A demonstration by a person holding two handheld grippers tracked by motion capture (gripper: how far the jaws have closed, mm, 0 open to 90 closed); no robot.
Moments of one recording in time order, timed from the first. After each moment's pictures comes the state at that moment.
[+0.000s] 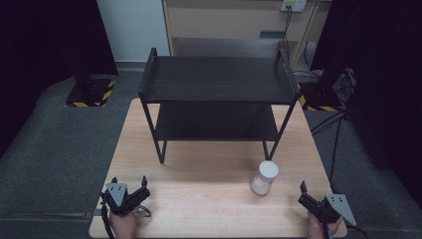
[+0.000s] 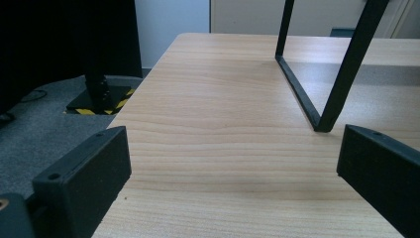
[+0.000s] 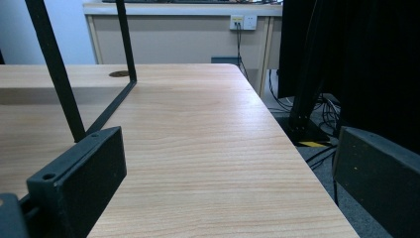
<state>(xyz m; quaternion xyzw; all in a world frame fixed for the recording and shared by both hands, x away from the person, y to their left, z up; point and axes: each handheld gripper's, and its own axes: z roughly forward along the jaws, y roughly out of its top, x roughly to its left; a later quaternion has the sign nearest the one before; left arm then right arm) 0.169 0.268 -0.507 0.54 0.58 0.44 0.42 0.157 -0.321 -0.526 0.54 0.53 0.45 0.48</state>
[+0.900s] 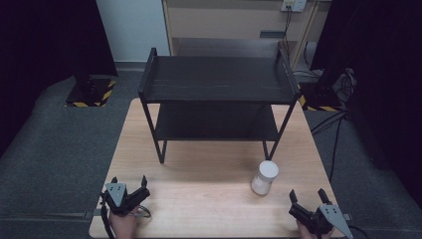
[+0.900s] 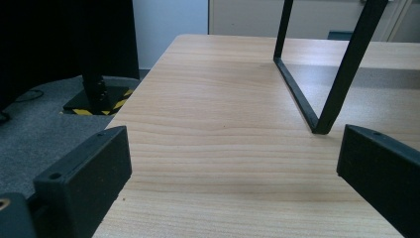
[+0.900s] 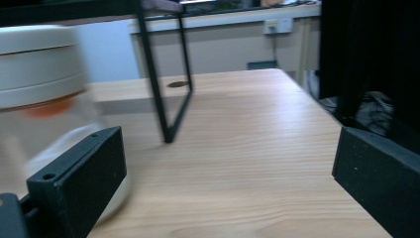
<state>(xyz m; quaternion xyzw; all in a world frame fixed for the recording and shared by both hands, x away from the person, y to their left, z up) 0.168 0.269 -0.507 0.54 0.58 0.44 0.42 0.122 -0.303 -0.520 0.52 0.53 0.52 0.43</state>
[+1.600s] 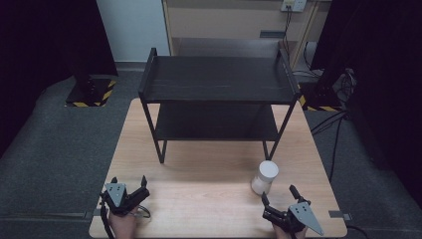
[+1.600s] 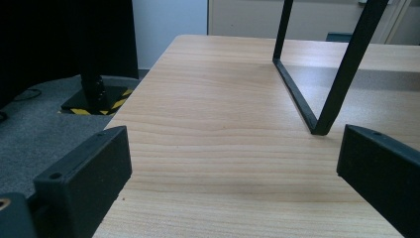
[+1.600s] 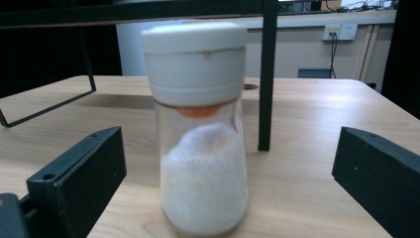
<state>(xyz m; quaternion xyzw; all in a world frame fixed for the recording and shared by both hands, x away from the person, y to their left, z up) 0.168 0.271 -0.508 0.54 0.58 0.44 0.43 0.131 -0.257 -0.516 0.46 0.58 0.55 0.40</state>
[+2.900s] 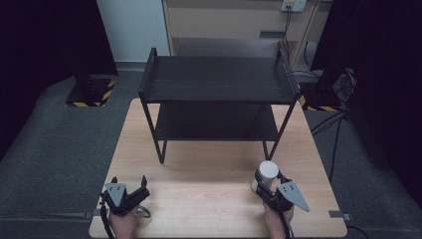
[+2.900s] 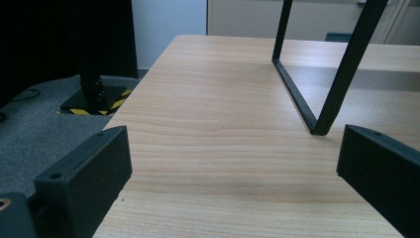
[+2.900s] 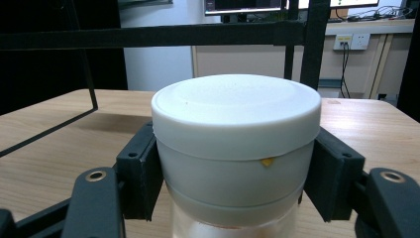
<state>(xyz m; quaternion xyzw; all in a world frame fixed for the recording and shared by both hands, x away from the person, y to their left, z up) 0.168 0.271 -0.508 0.54 0.58 0.44 0.43 0.179 -0.233 -0.502 0.45 0.58 0.55 0.40</state>
